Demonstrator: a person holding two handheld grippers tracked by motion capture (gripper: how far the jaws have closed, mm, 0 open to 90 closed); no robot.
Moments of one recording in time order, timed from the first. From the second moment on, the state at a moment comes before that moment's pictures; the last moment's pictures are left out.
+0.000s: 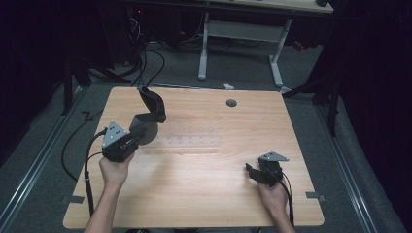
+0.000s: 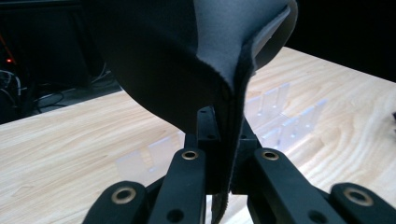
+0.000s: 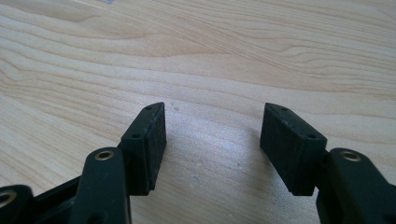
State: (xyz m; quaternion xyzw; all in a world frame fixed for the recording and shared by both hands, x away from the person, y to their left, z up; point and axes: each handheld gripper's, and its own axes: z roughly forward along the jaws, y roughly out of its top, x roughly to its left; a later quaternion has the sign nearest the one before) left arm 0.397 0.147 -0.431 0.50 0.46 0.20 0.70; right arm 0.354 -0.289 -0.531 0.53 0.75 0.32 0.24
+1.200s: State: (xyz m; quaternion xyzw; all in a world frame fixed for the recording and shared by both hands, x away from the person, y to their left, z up) left arm 0.423 0.152 -0.453 0.52 0.48 0.26 0.66; right arm 0.354 -0.289 -0.531 0.53 0.75 0.32 0.24
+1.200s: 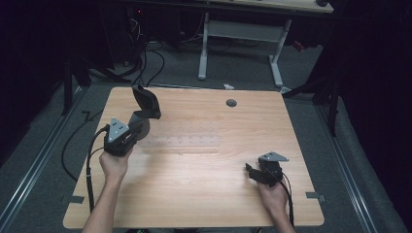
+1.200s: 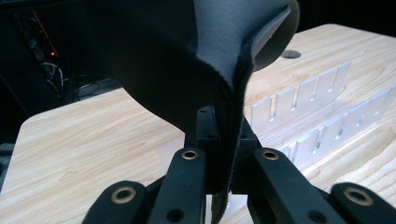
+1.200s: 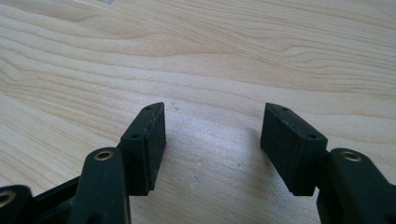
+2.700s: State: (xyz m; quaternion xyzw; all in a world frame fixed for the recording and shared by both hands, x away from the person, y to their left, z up) left arm 0.420 0.148 -0.482 0.53 0.52 0.22 0.63; right arm 0.354 -0.288 -0.531 0.53 0.75 0.32 0.24
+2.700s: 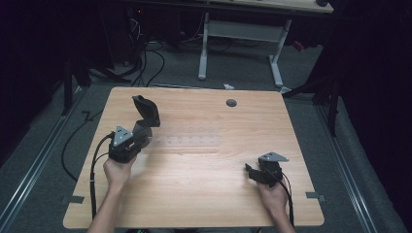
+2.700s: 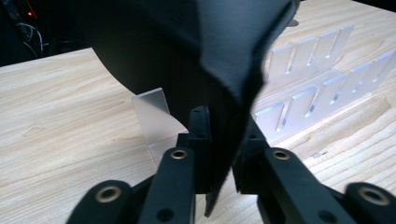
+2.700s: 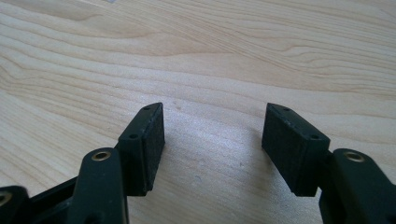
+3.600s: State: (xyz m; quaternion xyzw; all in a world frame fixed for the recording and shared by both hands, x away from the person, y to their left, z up) left arm 0.380 0.173 -0.494 0.51 0.58 0.17 0.61; right arm 0.354 -0.288 -0.531 0.53 0.75 0.32 0.24
